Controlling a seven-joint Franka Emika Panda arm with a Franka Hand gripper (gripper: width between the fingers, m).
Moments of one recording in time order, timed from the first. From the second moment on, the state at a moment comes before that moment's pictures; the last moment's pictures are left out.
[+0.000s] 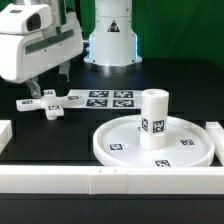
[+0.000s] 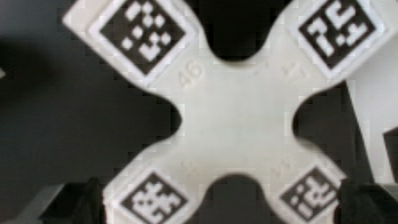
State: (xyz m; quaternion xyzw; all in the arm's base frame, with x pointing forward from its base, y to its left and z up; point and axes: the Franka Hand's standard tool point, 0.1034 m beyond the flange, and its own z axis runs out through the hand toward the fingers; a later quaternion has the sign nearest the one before) arm 0.431 -0.152 0.060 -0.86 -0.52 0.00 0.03
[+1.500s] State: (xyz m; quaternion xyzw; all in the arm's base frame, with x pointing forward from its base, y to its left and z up) arm 0.423 -0.152 0.030 -0.88 -0.48 0.02 0.03
